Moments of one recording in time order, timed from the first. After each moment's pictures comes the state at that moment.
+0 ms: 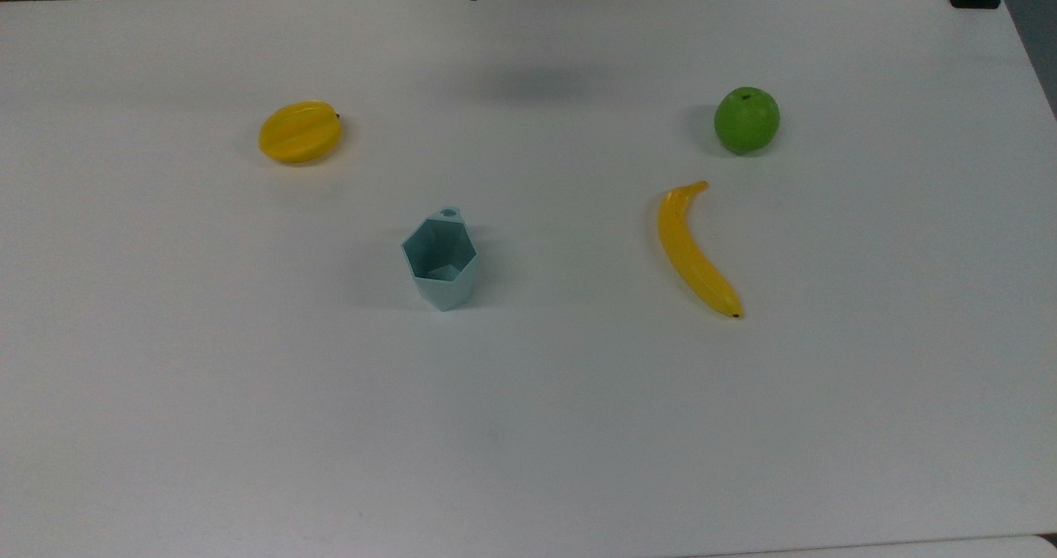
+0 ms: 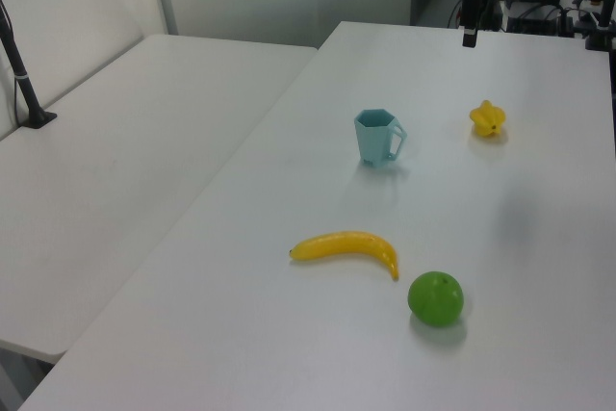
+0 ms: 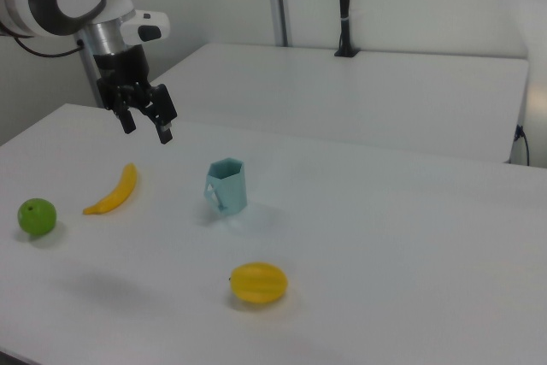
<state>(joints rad) 0.10 -0.07 -0.03 -1.76 -0.04 1.72 0.13</state>
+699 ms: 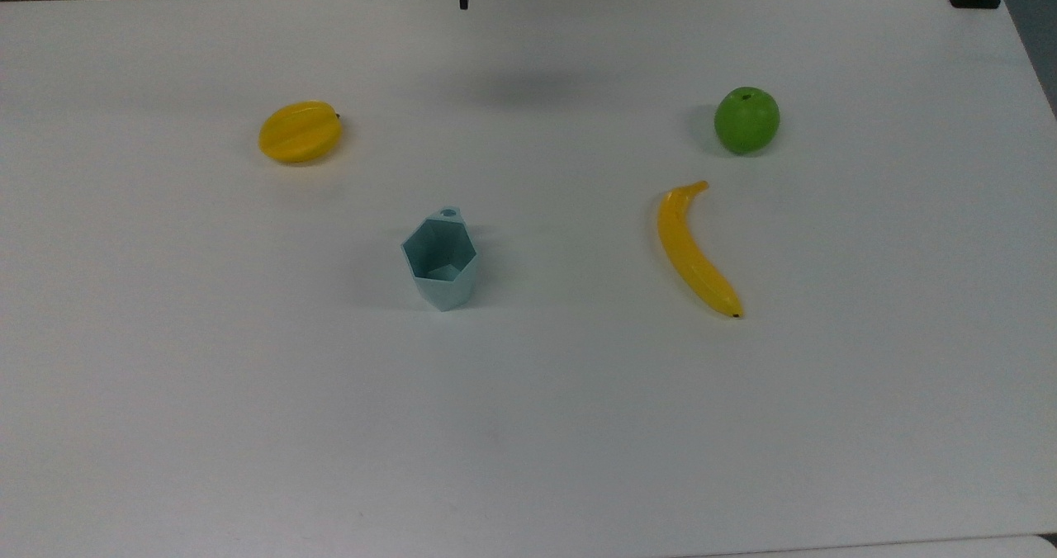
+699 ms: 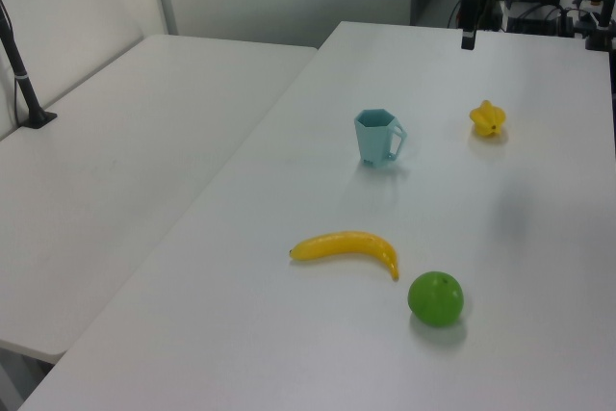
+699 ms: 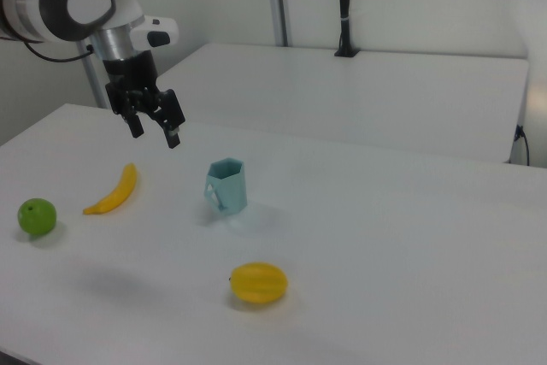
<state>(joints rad) 0.09 -0.05 -0.03 -1.76 -0.04 1.74 0.12</state>
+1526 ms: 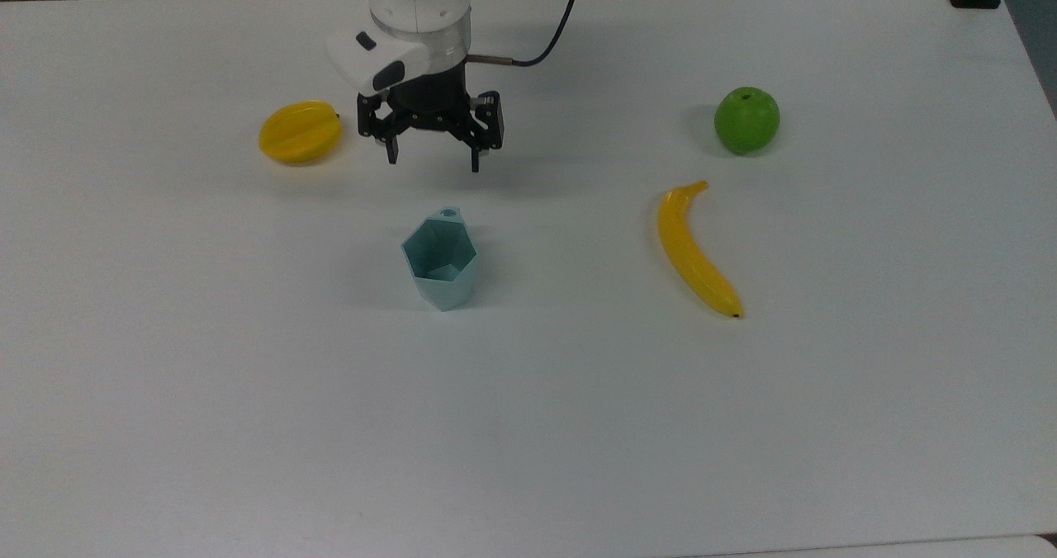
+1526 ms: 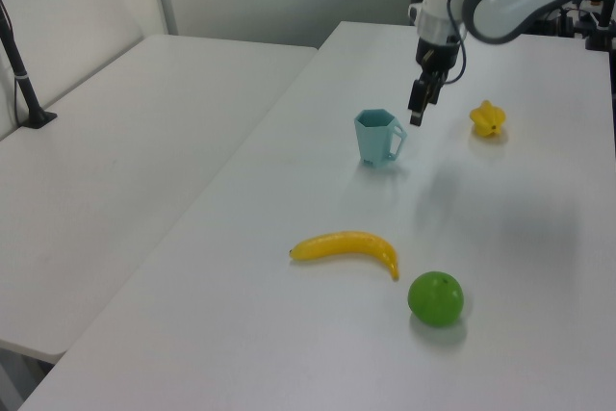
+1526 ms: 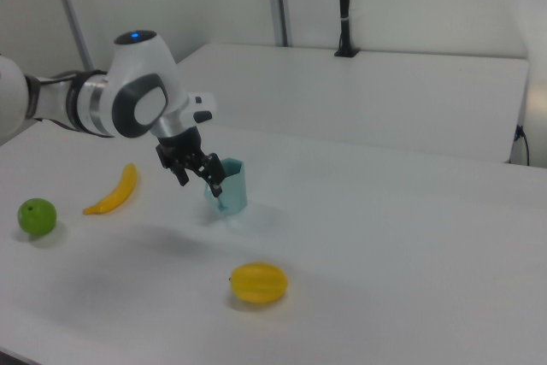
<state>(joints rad) 0.09 0.18 -0.03 -1.93 -0.04 2.27 0.12</state>
